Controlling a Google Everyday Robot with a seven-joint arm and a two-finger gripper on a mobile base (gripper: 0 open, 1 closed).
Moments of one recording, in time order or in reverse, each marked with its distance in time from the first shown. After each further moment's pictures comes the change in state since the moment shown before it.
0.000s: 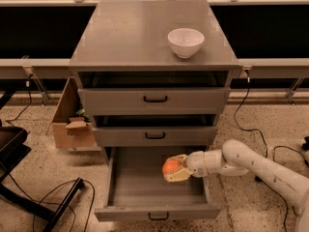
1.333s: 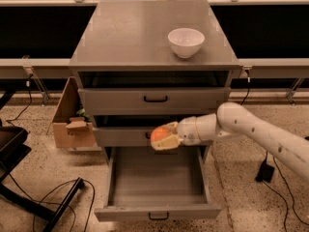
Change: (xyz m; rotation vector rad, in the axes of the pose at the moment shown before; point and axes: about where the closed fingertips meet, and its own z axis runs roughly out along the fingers) arm -0.161 0.019 -0.021 0.036 -0.007 -0.011
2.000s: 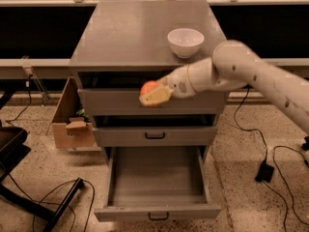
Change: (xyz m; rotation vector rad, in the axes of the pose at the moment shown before) arm -0.179 0.010 -0.041 0.135 0.073 -0.013
